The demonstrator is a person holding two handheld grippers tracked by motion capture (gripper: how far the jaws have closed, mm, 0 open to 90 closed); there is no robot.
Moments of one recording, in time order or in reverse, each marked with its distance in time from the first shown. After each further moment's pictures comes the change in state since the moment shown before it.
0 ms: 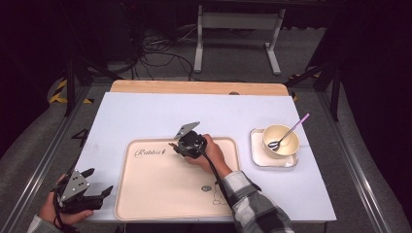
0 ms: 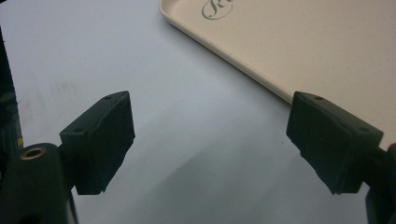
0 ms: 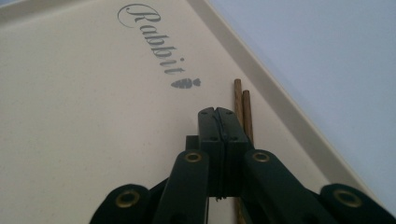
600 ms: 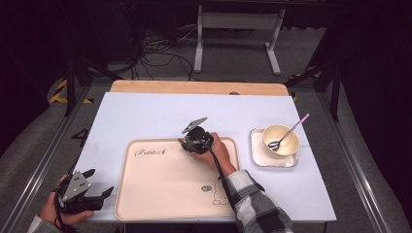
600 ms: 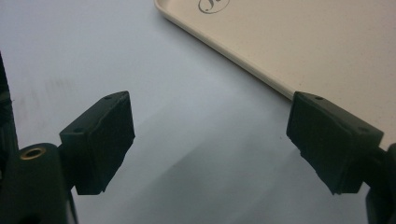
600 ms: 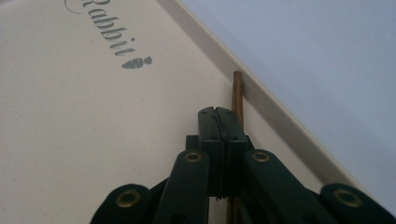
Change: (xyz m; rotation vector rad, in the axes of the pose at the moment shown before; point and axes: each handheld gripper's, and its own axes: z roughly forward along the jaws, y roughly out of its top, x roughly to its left) left arm -0.002 0.000 0.002 0.017 -0.004 0.013; right arm -0.024 -0.017 -0.006 0.032 -0.033 0.130
